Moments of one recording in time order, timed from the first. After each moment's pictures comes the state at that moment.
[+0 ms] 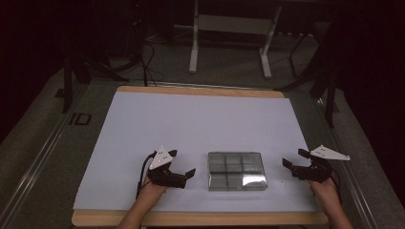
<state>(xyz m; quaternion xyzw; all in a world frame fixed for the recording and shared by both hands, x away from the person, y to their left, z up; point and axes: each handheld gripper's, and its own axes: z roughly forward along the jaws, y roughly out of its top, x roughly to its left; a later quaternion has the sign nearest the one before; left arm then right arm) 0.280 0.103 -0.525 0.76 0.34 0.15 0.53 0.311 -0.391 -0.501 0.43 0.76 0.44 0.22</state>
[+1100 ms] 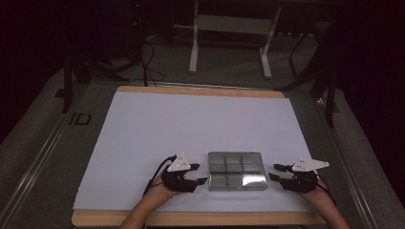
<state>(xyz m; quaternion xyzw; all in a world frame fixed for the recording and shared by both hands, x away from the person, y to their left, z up) 0.281 0.070 -0.532 0.83 0.25 0.07 0.49 0.293 -0.359 -0.521 0.28 0.85 0.41 0.15</state>
